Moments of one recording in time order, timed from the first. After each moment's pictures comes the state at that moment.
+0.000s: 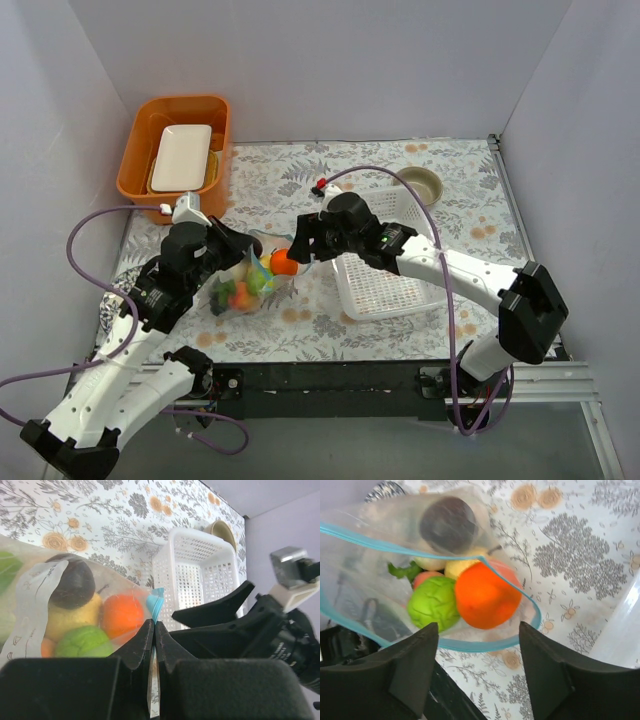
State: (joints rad) left arm -0.50 0.74 0.88 -0.54 -0.16 -0.87; right arm 0.92 1.52 1.17 -0.18 -0.14 0.59
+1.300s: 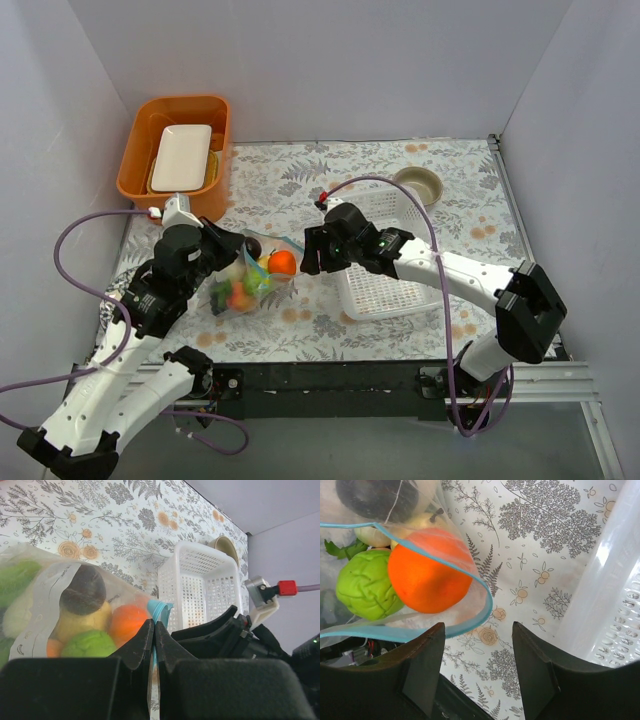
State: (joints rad) left arm -0.50 0.71 0.91 -0.59 -0.23 -0.89; right arm 0.94 1.51 1.13 -0.33 -0.05 0.60
